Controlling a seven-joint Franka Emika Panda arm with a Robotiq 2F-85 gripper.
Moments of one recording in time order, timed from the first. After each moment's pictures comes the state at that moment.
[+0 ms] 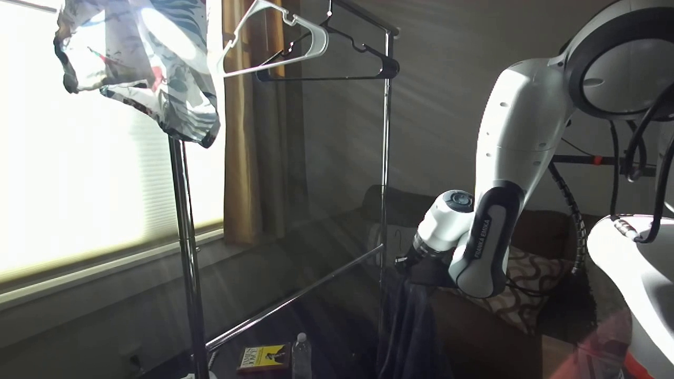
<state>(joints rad) 1.18 0.44 -1.31 -2.78 -0.14 3.43 1.08</state>
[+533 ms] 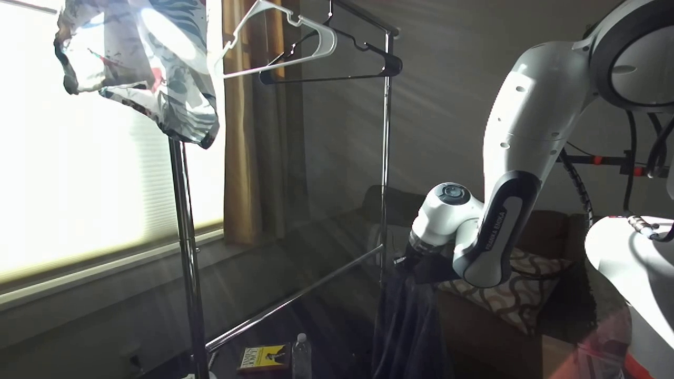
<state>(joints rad) 1.37 0.43 -1.51 -2.77 -0.35 3.28 1.06</state>
